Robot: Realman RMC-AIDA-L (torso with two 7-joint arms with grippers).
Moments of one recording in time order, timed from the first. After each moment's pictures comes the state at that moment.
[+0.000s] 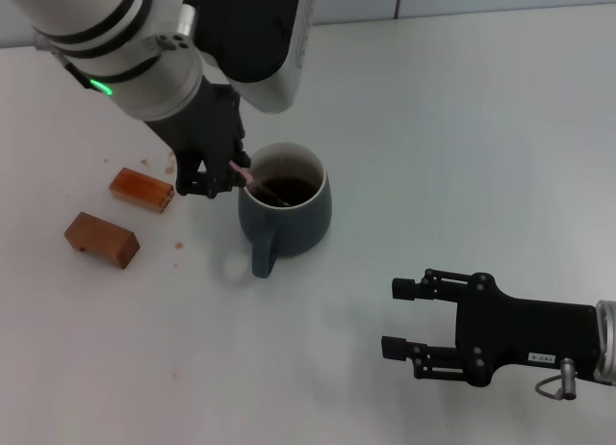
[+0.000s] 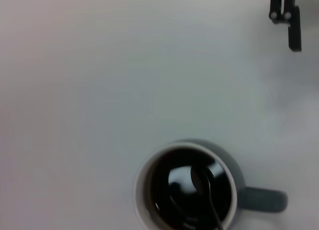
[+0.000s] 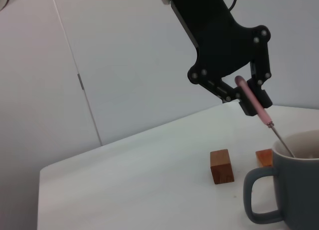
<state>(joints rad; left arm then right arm) -0.85 -2.08 1.52 1.46 2.66 1.73 -1.90 0.37 2.08 -0.83 -0.37 -1.87 -1.62 0.95</state>
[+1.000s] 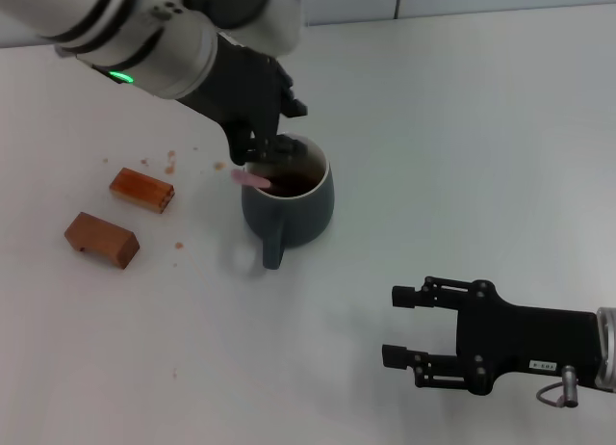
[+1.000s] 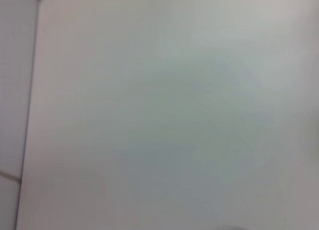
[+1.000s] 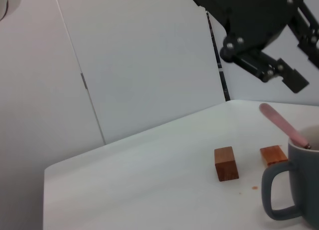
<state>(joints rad) -0.75 -2.07 1.48 1.50 2.48 1.53 -1.93 0.37 2.08 -0.84 -0.36 -1.87 -1.63 0.95</state>
